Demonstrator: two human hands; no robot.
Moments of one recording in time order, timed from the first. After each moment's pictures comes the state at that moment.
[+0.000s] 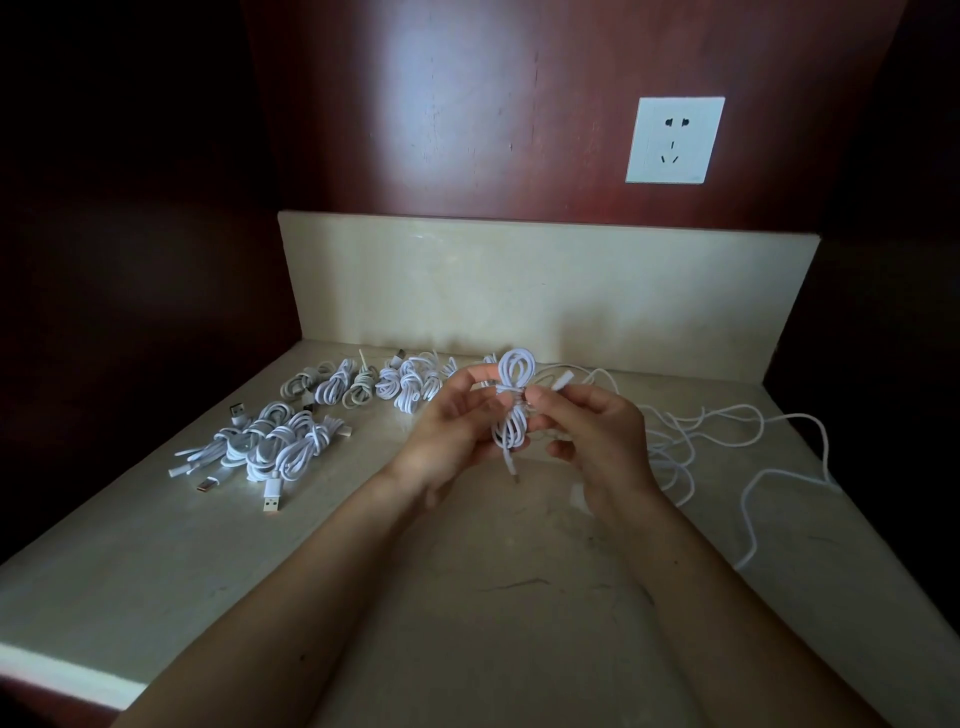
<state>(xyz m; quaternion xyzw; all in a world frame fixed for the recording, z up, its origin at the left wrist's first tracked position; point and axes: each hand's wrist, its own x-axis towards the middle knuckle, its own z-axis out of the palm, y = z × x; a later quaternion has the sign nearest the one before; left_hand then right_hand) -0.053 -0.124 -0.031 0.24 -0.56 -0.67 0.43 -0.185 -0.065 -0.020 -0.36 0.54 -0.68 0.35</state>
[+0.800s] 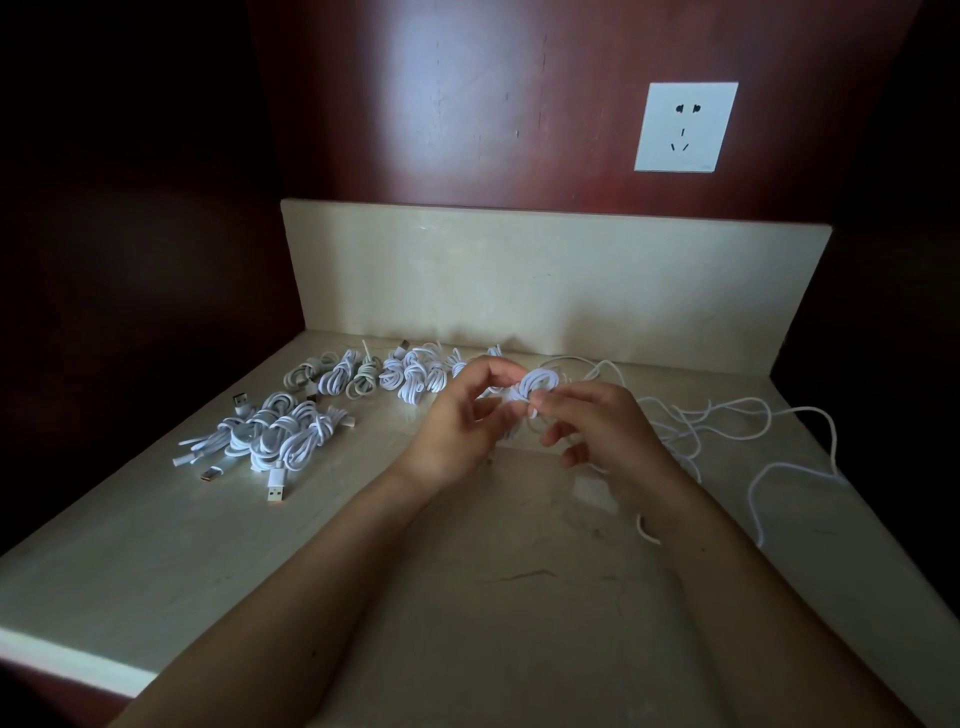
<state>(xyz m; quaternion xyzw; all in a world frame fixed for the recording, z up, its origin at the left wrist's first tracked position) -0.052 -0.128 -0.036 0.21 -0.73 -0.46 0.46 -0.200 -0.063 -0.014 -0.48 0.57 -0.55 0.37</state>
